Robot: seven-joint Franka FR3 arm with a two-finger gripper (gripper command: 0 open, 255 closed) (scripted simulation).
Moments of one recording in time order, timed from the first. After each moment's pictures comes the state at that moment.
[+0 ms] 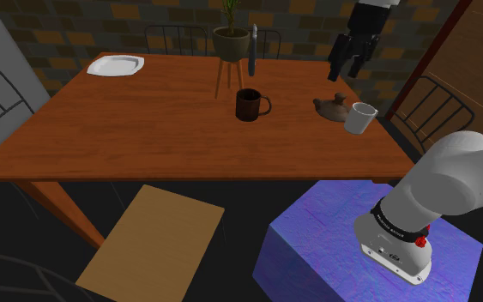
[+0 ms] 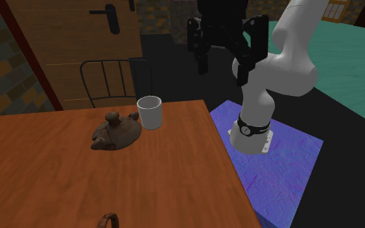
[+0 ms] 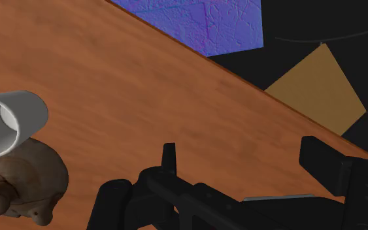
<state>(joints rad) -0.01 -0.76 -0.06 -2.38 0.08 1.58 0.07</state>
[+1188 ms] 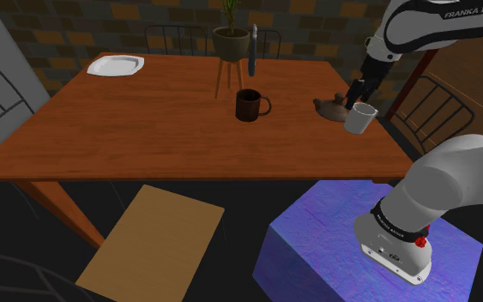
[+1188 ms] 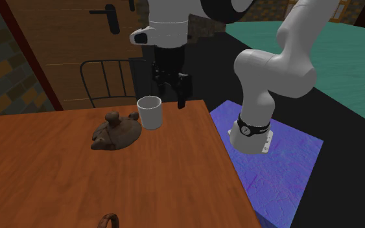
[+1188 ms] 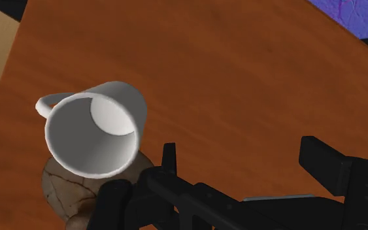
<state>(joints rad) -0.17 -0.74 -0.31 -2.69 -0.22 1.98 -0.23</state>
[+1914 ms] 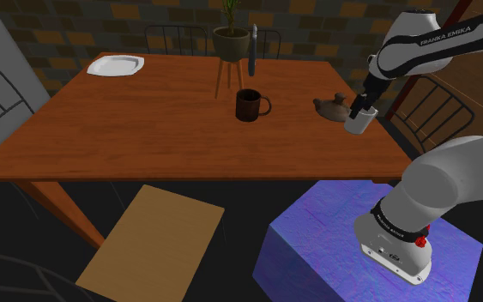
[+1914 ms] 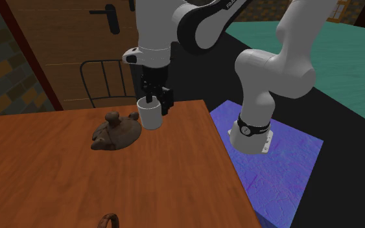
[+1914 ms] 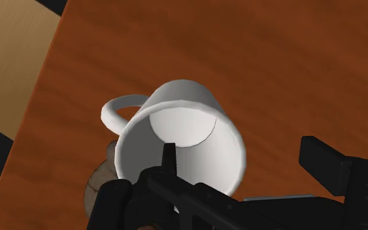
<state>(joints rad) -0.23 -0.55 -0.48 -2.73 -0.34 2.27 -0.36</state>
